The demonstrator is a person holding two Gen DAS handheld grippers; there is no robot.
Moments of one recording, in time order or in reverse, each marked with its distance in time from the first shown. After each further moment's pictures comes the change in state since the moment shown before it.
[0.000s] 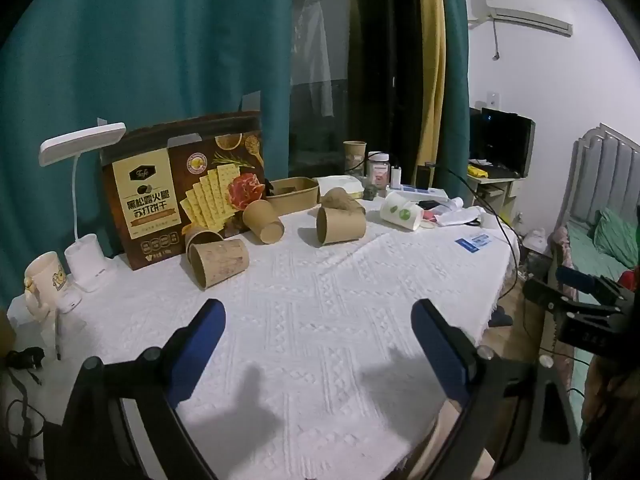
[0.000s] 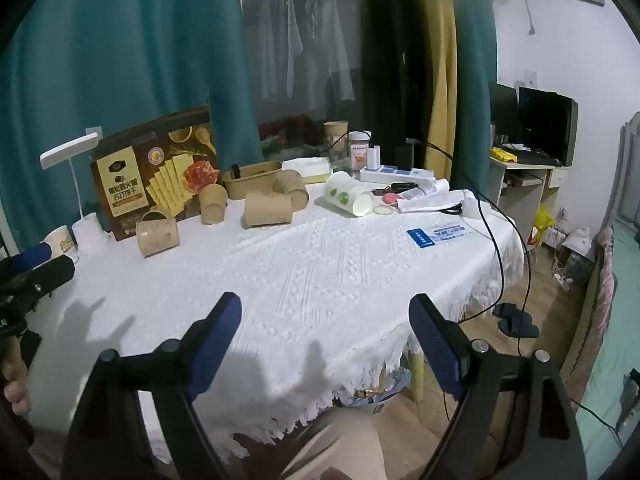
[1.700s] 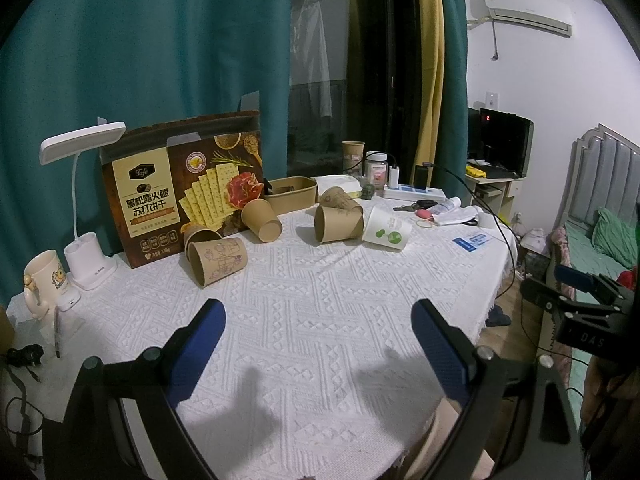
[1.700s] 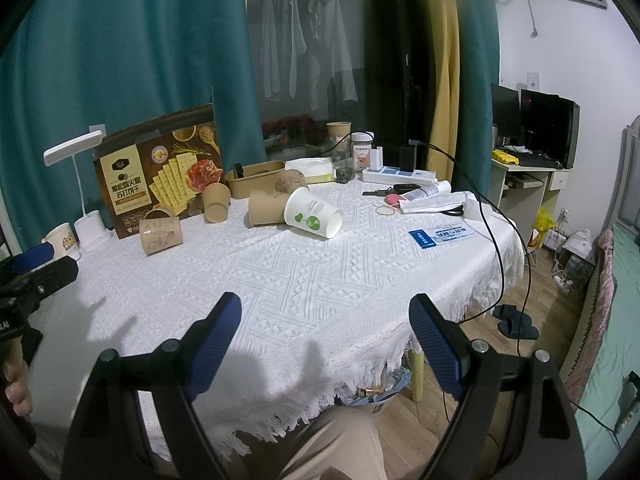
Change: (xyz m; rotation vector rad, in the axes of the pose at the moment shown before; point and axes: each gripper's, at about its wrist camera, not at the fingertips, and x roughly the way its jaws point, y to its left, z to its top) left arm -0.001 0.001 0.000 0.005 0.000 0.005; right arm -0.003 0.003 0.003 0.007 0.019 0.007
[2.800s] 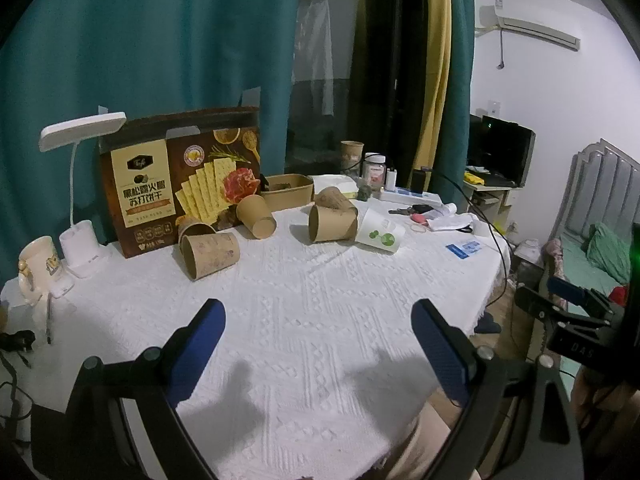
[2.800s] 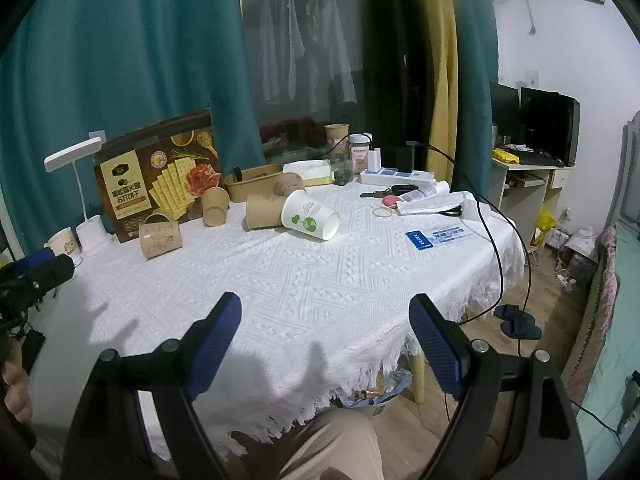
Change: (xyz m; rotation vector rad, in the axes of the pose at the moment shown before) left arm -0.004 -0.012 0.001 -0.055 0.009 -0.014; right arm -0.001 -0.003 0.005 0.017 0.005 0.013
